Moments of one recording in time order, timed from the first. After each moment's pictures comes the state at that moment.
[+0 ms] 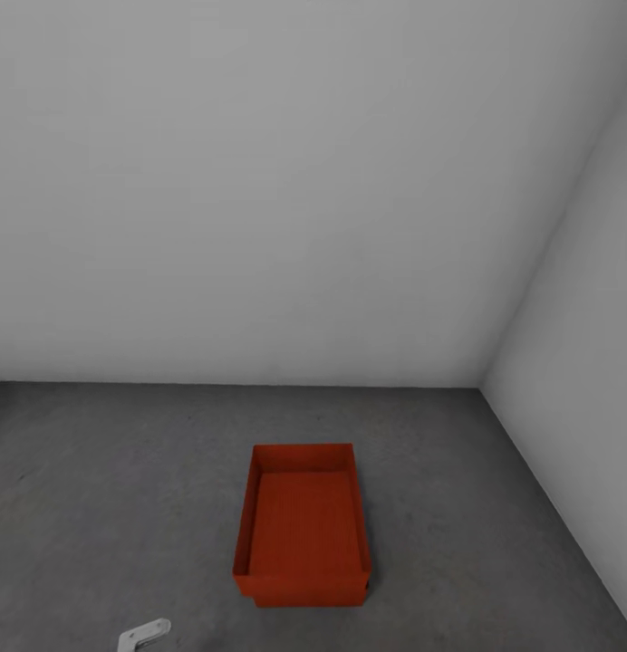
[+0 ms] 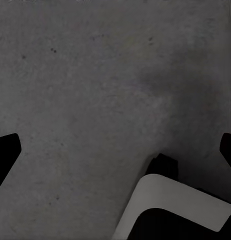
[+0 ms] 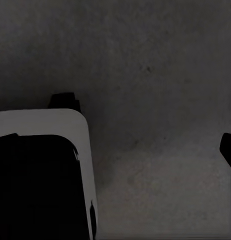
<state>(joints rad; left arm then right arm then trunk) -0.51 0.08 0.03 0.00 0.27 0.05 0.29 -0.36 -0.11 0.01 0.03 -0.05 0.01 -0.06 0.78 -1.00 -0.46</state>
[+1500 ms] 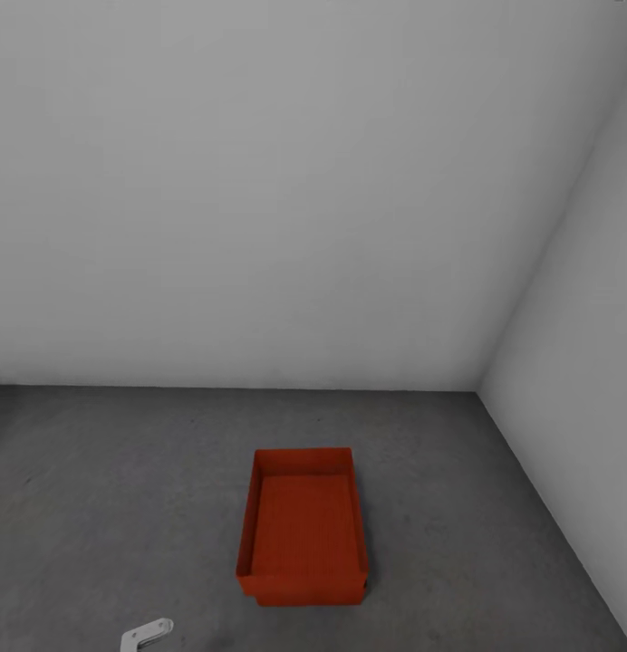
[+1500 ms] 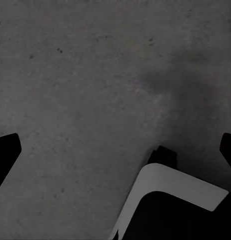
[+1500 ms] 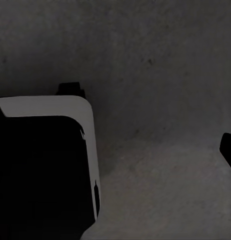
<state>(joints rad) -0.51 0.07 0.03 0.00 0.27 0.04 0.29 -0.35 -0.10 0.01 0.03 -0.05 0.01 -0.06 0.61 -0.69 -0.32</state>
